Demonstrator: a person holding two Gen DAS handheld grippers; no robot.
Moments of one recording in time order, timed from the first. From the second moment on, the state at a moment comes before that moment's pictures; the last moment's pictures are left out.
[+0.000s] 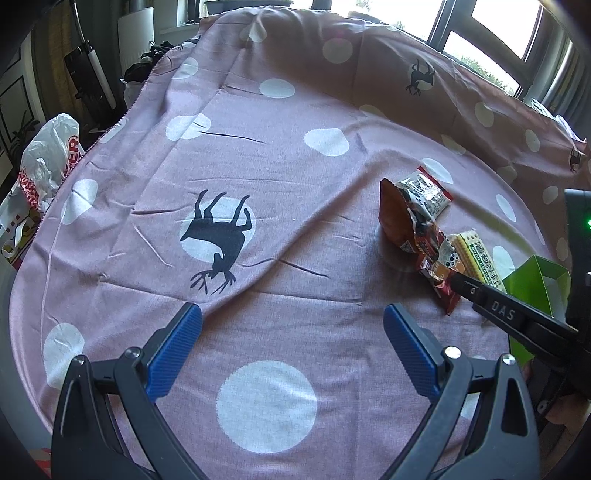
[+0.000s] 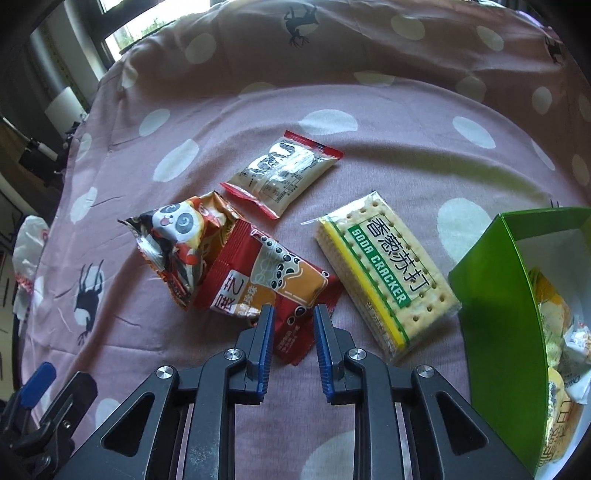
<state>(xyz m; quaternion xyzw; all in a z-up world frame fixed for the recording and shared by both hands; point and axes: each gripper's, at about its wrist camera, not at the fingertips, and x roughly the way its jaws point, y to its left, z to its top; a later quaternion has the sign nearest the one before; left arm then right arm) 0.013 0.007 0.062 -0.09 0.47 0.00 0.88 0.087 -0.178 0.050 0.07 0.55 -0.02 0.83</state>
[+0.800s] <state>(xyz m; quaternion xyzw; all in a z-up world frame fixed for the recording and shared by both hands) 0.019 0.018 0.057 -0.11 0.49 -0.01 0.87 0.127 -0.174 0.058 0.06 0.56 0.05 0.82</state>
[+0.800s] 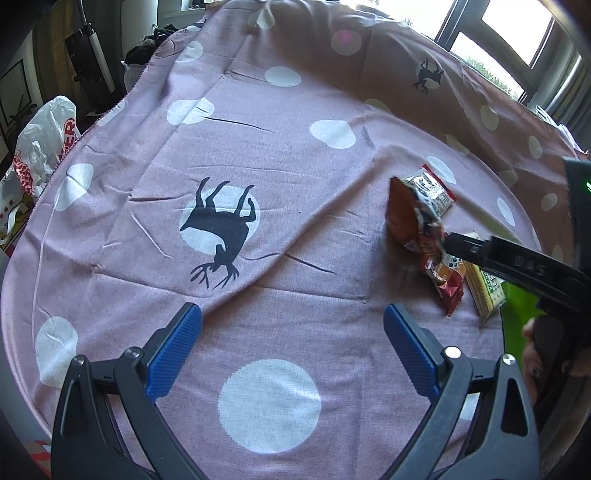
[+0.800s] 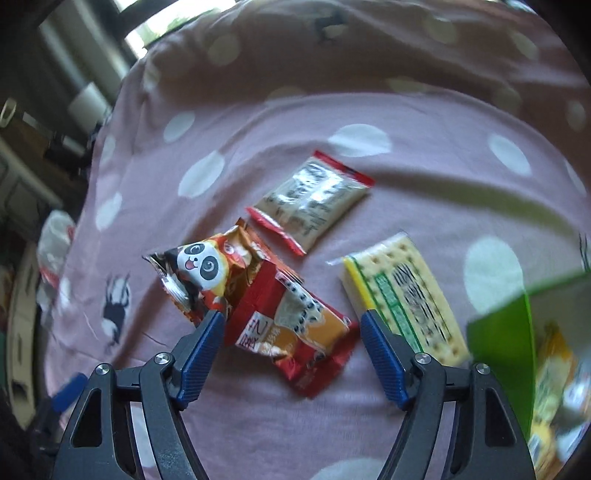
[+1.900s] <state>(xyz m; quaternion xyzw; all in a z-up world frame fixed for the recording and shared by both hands) 0.016 -0.049 0.037 -0.09 0.54 -0.16 0.82 0.058 -0.215 0.059 0.23 0.57 0.01 0.79</state>
